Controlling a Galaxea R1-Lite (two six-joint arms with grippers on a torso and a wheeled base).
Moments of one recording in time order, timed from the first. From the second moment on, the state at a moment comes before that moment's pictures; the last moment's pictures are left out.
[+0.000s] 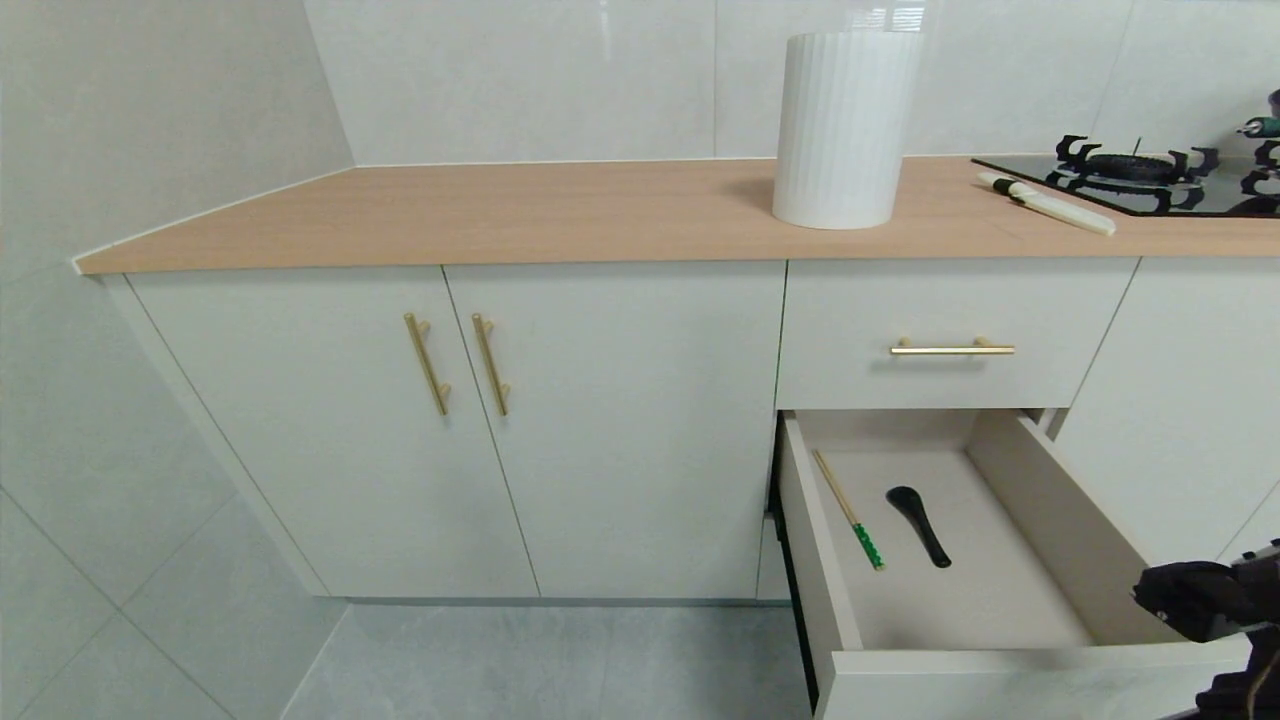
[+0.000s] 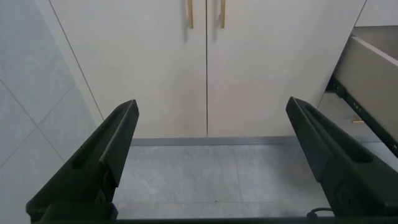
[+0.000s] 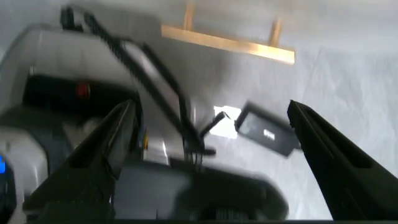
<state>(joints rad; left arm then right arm) 0.01 0.00 0.00 -0.01 -0.02 0.01 0.28 1.32 -0.40 0.16 -0.01 0.11</state>
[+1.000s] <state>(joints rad) 0.01 0.00 0.00 -0.01 -0.02 0.01 0.22 1.72 -0.57 -0.18 -0.03 0.10</state>
